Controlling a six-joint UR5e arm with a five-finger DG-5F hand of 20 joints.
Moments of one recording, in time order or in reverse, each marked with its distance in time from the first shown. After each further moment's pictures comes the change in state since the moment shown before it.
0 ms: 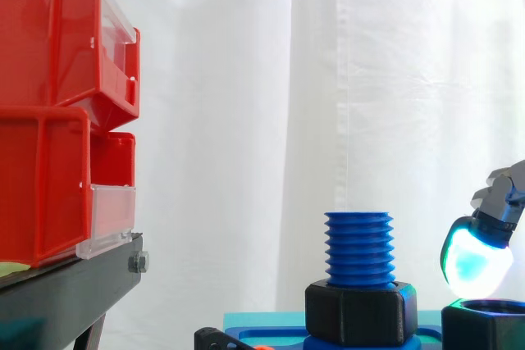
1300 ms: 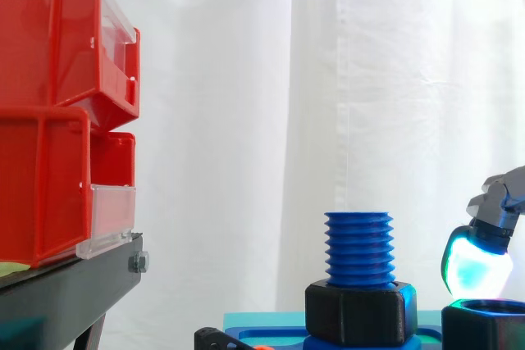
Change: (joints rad) arm -0.014 0.000 0.000 -0.041 -0.019 0.040
